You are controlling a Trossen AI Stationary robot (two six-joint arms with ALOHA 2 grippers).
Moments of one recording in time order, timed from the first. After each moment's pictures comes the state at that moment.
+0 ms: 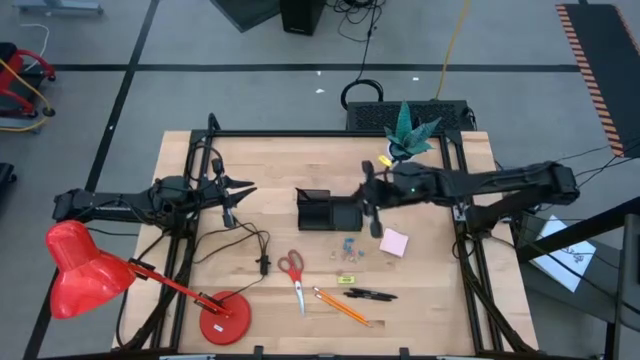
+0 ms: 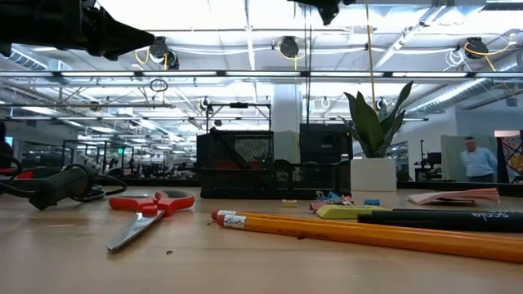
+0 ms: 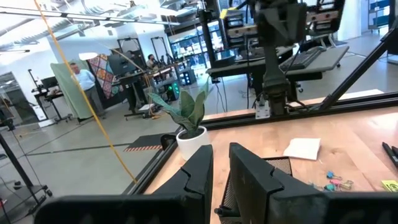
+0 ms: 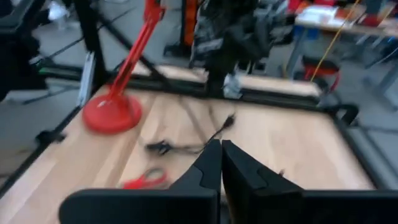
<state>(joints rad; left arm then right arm) 0.05 0.43 0.25 0.23 -0.18 0.25 0.04 1.25 1.00 -0.08 -0.06 -0.09</state>
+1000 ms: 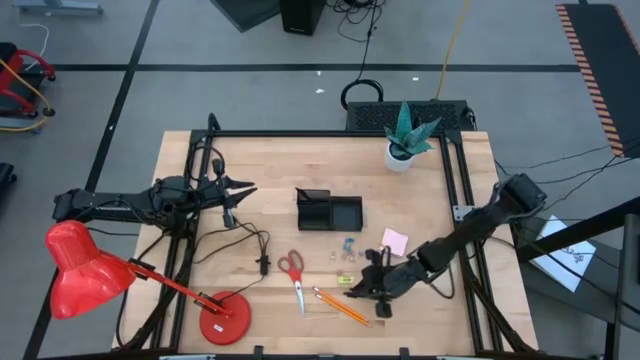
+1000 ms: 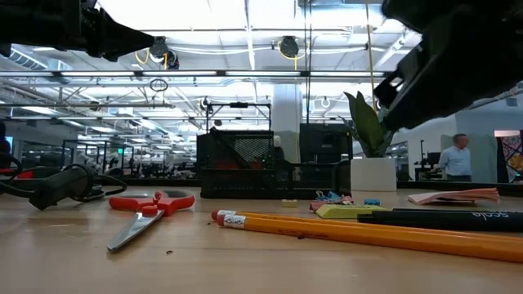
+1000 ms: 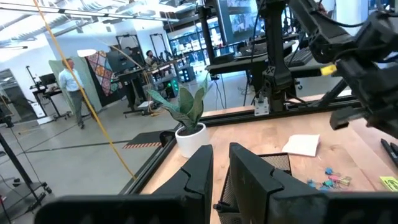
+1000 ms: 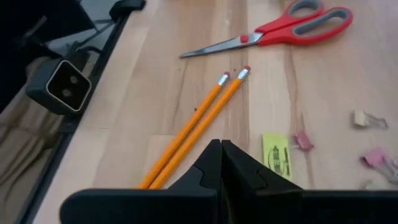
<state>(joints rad) 0.05 0.43 0.25 0.21 -0.18 0.25 0.56 1.65 0.72 0.27 0.22 0.43</state>
